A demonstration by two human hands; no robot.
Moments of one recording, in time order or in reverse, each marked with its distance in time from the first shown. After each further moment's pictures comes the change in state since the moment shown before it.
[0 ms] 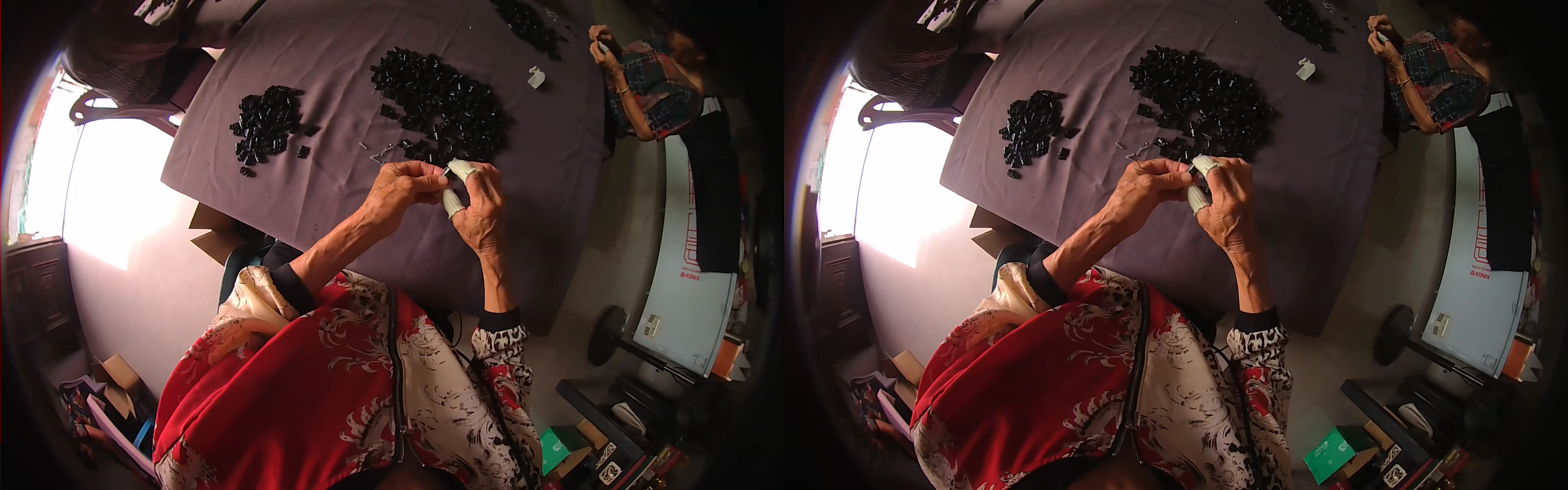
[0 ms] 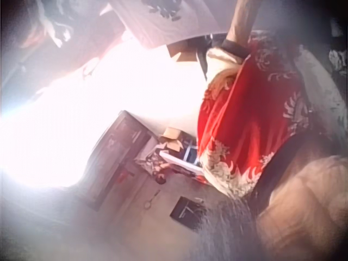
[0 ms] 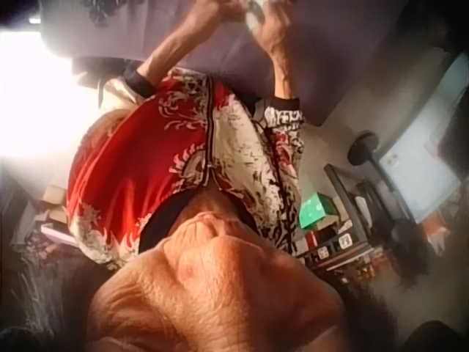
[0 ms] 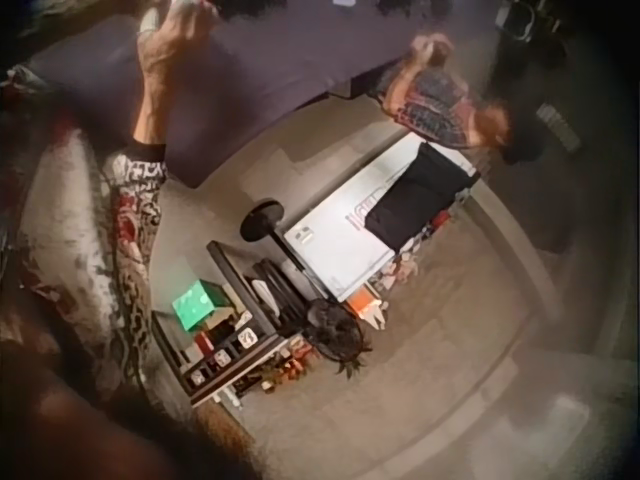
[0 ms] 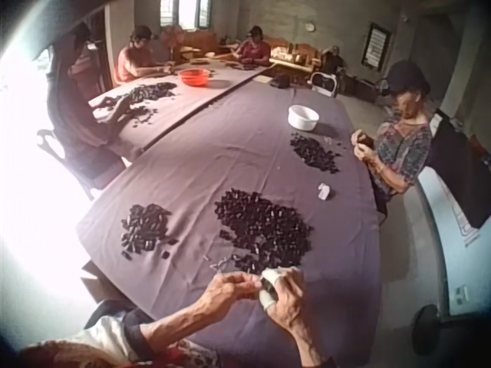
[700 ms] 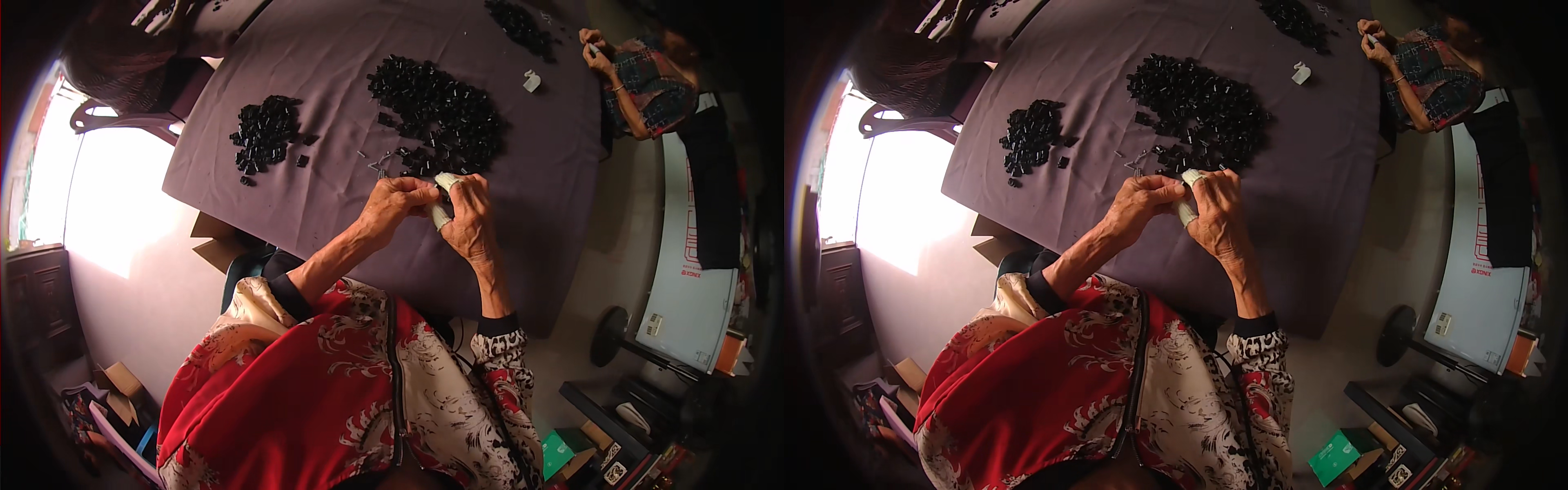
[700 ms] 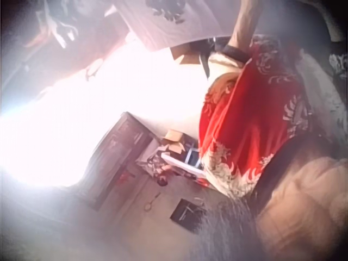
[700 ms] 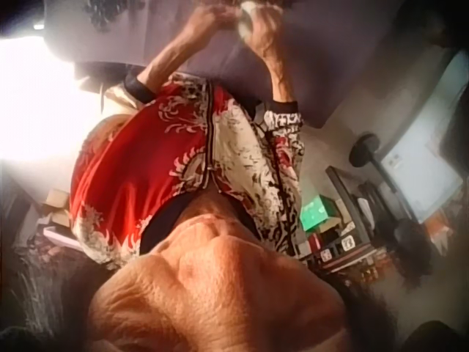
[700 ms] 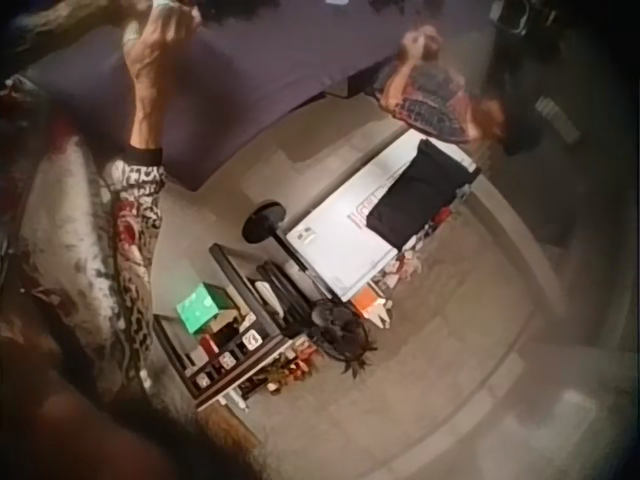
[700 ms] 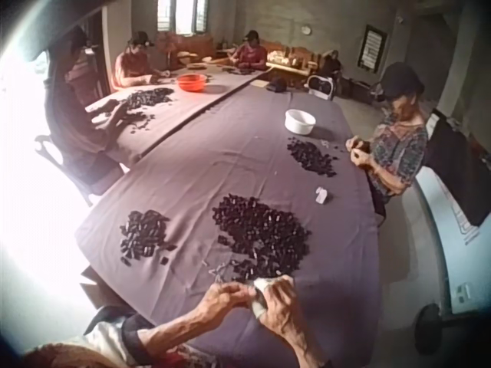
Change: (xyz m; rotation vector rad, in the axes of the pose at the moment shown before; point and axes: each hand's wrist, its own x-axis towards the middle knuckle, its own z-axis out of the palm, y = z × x) left_hand -0.007 -0.008 -0.007 0.052 -0.014 0.022; right_hand -0.006 -0.002 0.009 -0.061 -0.086 -0.051
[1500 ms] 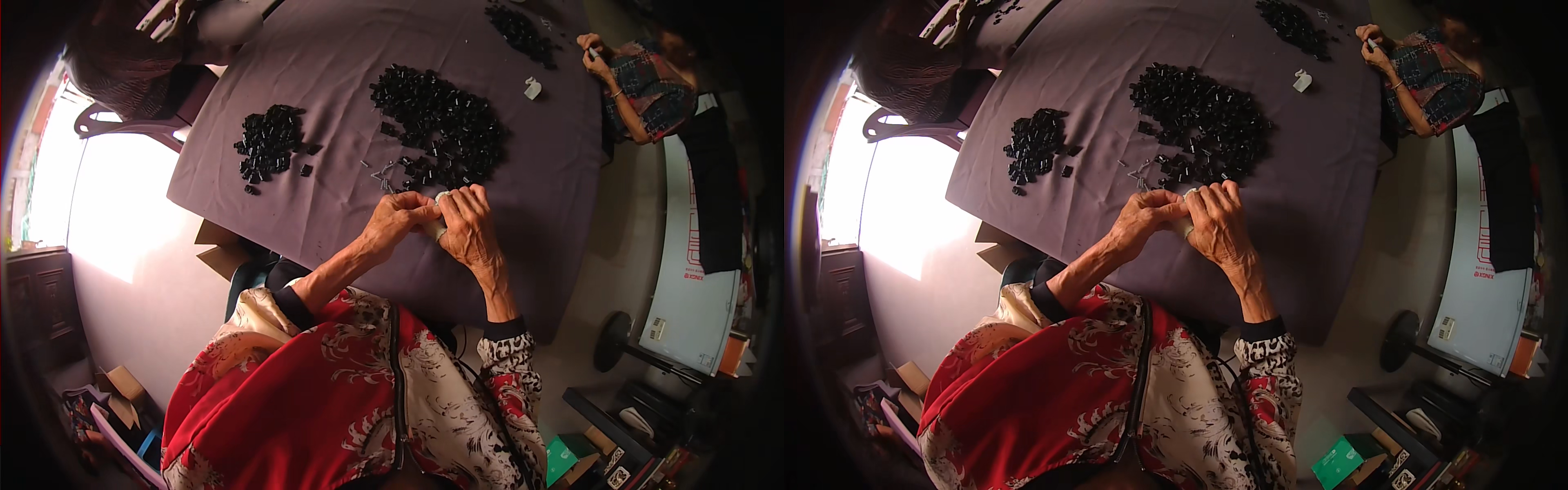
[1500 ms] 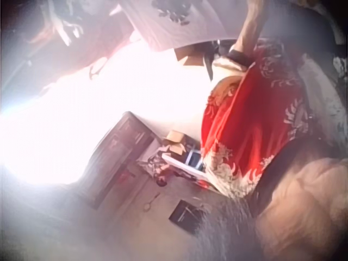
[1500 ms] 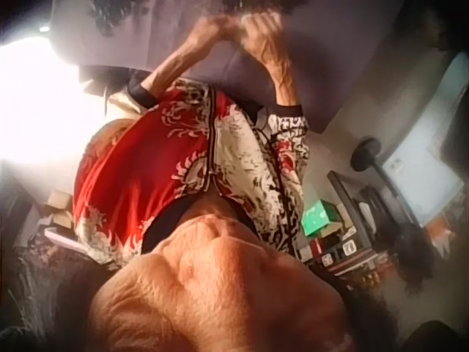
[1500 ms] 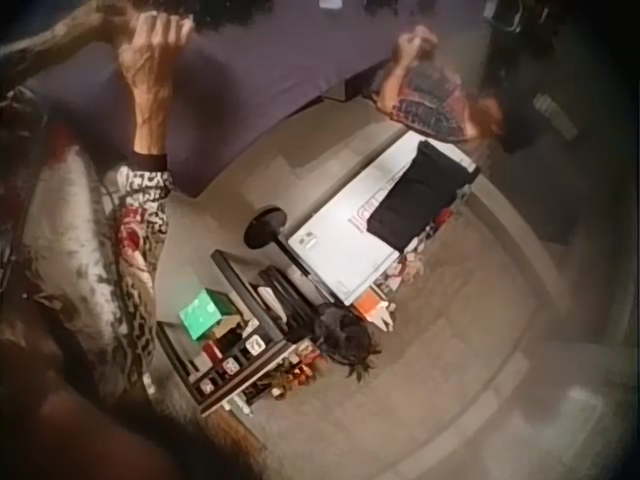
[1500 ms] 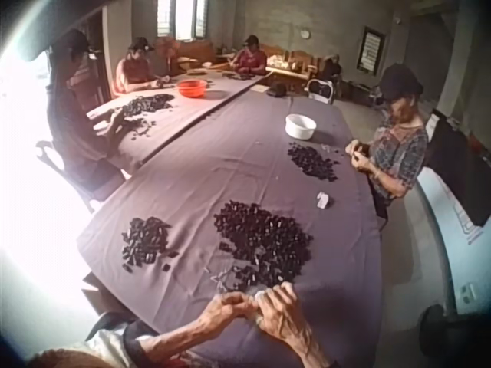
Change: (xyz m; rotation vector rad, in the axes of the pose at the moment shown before) left_hand -0.006 -0.001 -0.003 0.105 -0.005 -0.077; right_hand 0.000 0.006 0.007 -0.125 -0.118 -0.093
